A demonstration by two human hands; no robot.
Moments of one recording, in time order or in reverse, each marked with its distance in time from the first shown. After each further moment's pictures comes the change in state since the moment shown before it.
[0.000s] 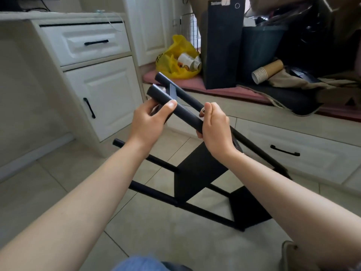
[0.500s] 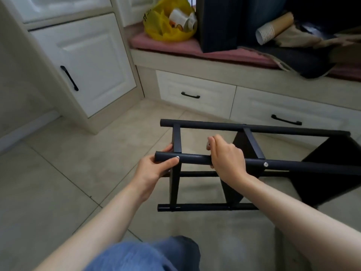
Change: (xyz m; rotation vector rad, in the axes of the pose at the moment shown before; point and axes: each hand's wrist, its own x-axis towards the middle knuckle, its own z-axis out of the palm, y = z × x) left_hand -0.107 -0.153 0.004 -0.210 -0.226 -0.645; right_hand -0.097 0.123 0.000 -0.581 -0.231 -0.083
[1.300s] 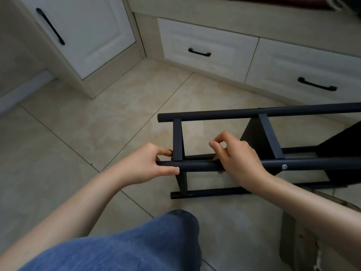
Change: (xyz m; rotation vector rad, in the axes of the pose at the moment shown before) left_hand -0.007 -0.012 -0.022 0.982 -0.293 -0.135; right_hand -0.041 0.020 0.027 0.208 -0.379 0.207
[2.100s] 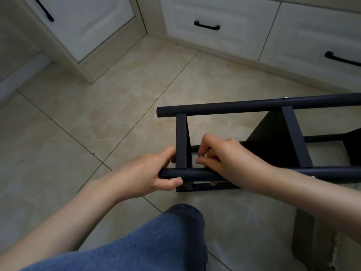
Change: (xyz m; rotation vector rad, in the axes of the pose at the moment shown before) left_hand -0.003 -0.013 0.017 0.162 -0.159 0.138; right_hand 0.010 -0.012 0.012 0.061 -0.382 -0.229
